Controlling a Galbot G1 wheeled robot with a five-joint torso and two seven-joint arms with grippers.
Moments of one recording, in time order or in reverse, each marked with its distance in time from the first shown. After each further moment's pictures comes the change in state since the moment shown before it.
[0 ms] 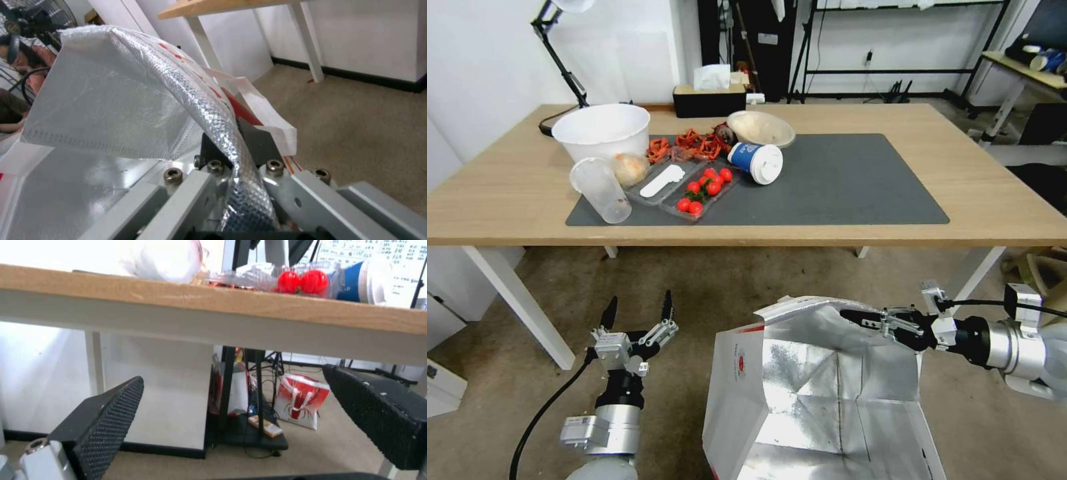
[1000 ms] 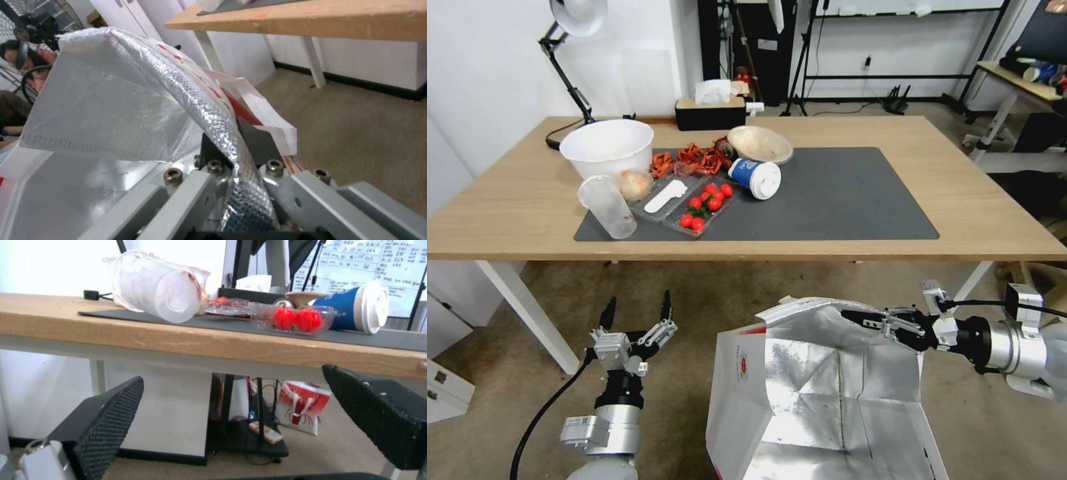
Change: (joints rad) left arm 0.001 -0.002 0.000 0.000 0.004 0.002 -0.006; right arm 0.001 0.002 -0.001 -0.006 -0.007 0.002 -0.011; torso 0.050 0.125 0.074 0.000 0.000
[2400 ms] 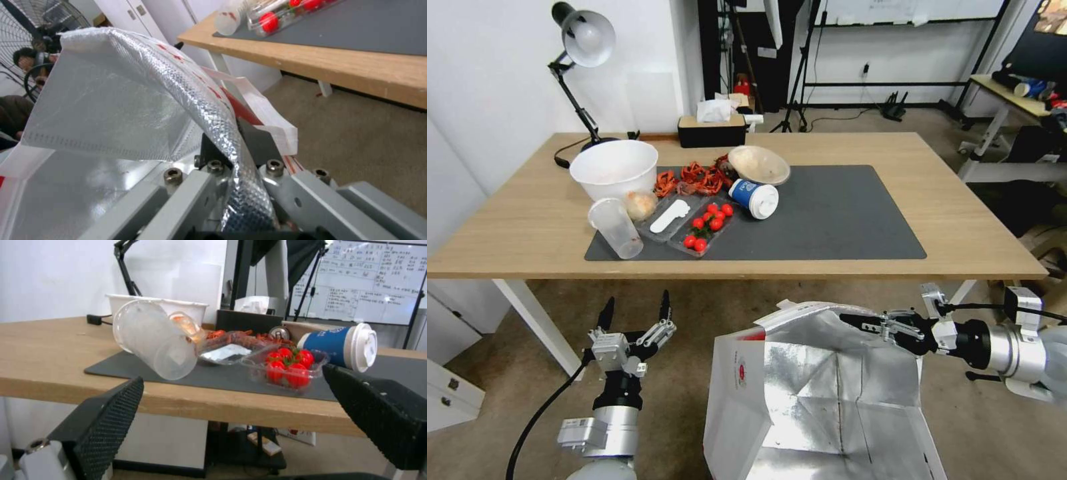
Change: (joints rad) left arm 0.010 0.000 -0.001 -0.013 0.001 -0.001 -0.005; right arm -0.008 0.011 0.002 0.007 -0.009 -0.001 -0.010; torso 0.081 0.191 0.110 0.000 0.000
